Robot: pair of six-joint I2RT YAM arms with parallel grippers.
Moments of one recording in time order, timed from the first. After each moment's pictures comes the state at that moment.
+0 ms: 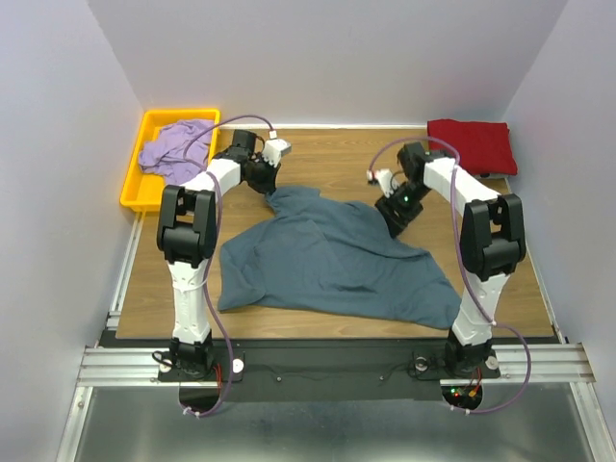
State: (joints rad) left arm -0.21 2.17 1.66 -0.41 0.42 0.37; right arm 0.21 1.95 1.49 -1.05 -0.30 -0.60
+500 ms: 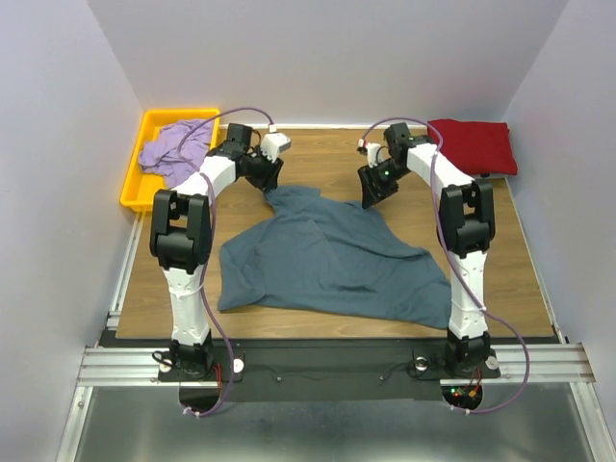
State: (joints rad) left arm -0.21 2.07 1.60 -0.43 0.43 0.47; right arm 0.22 2.26 1.96 -0.95 -0.49 -0.30
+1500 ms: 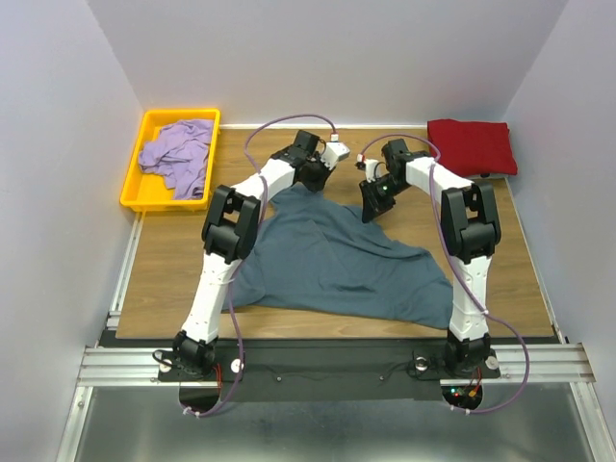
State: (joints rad) left arm -0.48 2.39 1.97 -0.41 0.31 0.37; right arm 0.24 2.21 1.71 -0.81 -0.55 -0.24
